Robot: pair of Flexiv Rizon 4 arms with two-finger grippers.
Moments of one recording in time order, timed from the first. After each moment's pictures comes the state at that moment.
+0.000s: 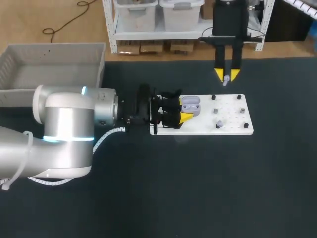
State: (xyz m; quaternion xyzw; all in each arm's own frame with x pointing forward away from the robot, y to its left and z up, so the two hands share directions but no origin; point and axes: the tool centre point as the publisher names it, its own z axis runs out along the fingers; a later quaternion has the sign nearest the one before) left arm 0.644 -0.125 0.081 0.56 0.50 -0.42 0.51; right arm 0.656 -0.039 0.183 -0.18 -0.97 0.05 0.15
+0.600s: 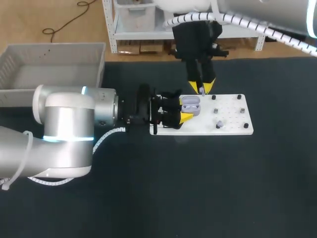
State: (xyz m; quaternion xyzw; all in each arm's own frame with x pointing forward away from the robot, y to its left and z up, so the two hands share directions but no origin) left arm 0.644 -0.125 0.081 0.56 0.50 -0.42 0.51; right arm 0.613 0.020 0.183 -0.29 -0.94 0.14 0.08
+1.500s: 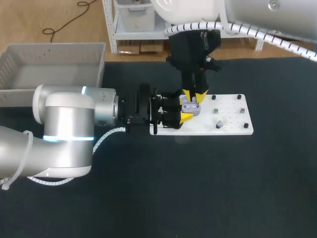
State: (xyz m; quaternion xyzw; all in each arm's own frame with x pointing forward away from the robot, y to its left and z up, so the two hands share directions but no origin) left arm 0.644 -0.125 0.081 0.56 0.50 -0.42 0.51; right arm 0.607 0.038 0.159 -0.36 -0.92 0.11 0.09
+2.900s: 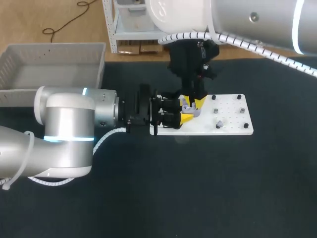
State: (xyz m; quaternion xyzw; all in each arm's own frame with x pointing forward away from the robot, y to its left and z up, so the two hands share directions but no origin) left arm 0.644 -0.126 0.078 0.55 0.51 -0.44 0.50; right arm 0.622 0.034 0.129 -0.39 -0.91 0.13 0.10
